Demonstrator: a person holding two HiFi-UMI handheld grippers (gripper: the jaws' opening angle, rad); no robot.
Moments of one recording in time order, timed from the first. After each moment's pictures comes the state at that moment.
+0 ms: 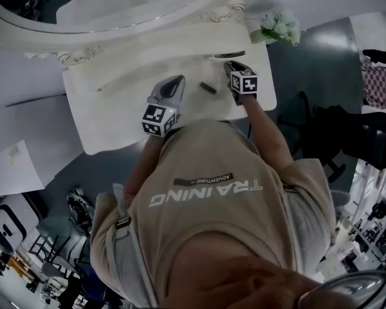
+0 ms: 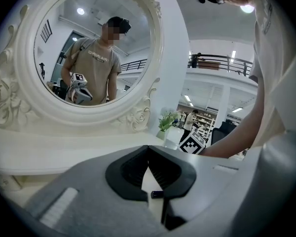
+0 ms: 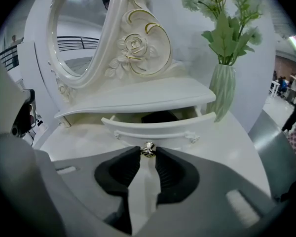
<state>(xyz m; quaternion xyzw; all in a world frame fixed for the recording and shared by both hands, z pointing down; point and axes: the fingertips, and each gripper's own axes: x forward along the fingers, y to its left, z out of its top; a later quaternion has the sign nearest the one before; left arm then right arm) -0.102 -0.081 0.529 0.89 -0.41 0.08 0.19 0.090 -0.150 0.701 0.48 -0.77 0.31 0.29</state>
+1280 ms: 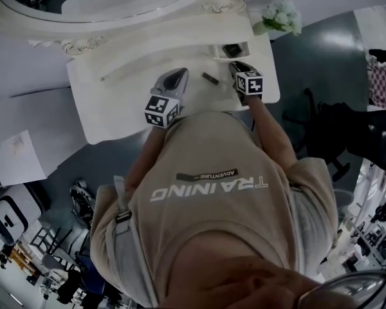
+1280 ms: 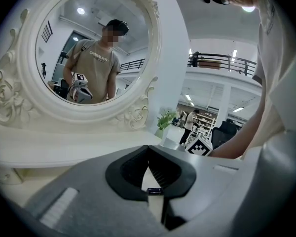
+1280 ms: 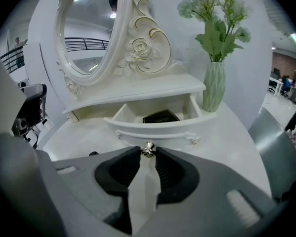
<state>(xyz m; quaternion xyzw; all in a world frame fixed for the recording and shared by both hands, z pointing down) -0.091 -0.064 0.529 0.88 -0.42 0.08 0.20 0.101 -0.108 0.701 0.46 -0.78 0.32 0.28</state>
